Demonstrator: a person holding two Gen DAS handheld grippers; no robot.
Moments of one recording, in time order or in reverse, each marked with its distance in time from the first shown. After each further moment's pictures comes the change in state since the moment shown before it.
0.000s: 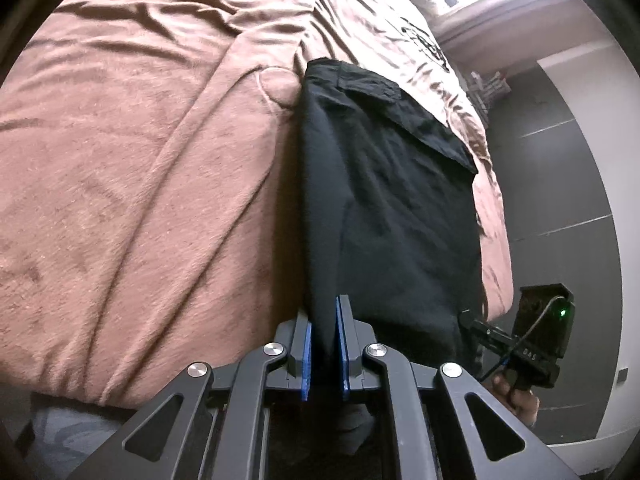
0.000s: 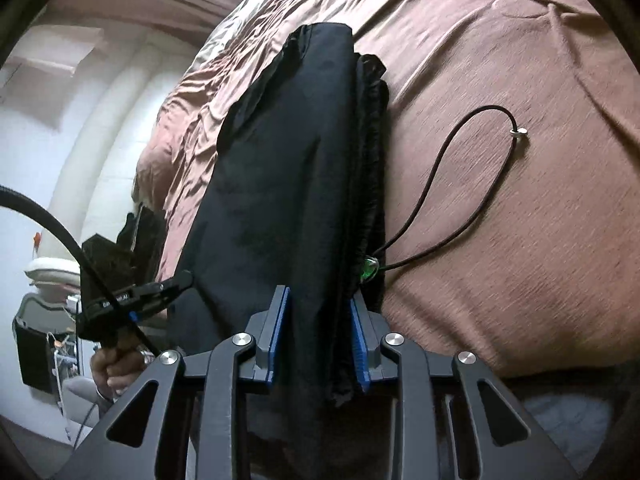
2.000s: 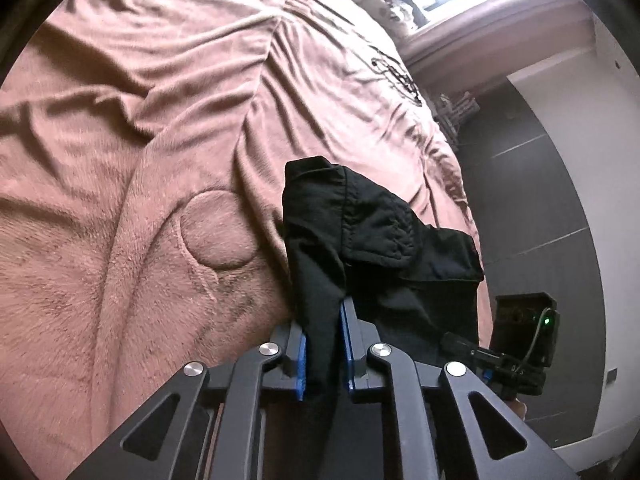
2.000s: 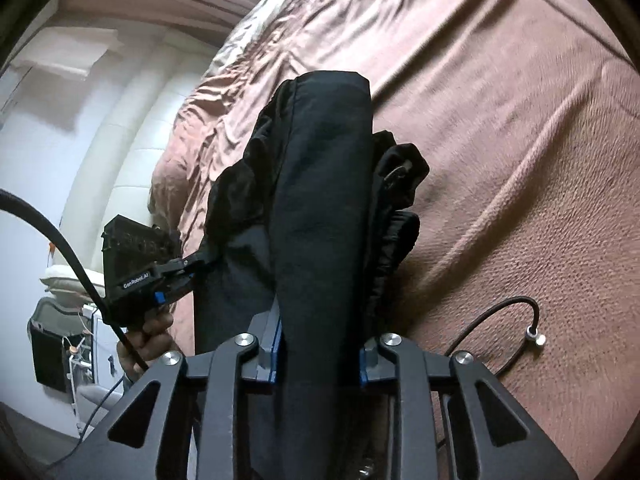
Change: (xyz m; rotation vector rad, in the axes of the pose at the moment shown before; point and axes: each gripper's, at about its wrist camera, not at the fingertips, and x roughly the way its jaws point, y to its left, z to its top) left arm 0.028 -0.014 0.109 0.067 -0.104 -0.122; right arm 0.029 -0.018 0.104 -0.043 -0.017 0.097
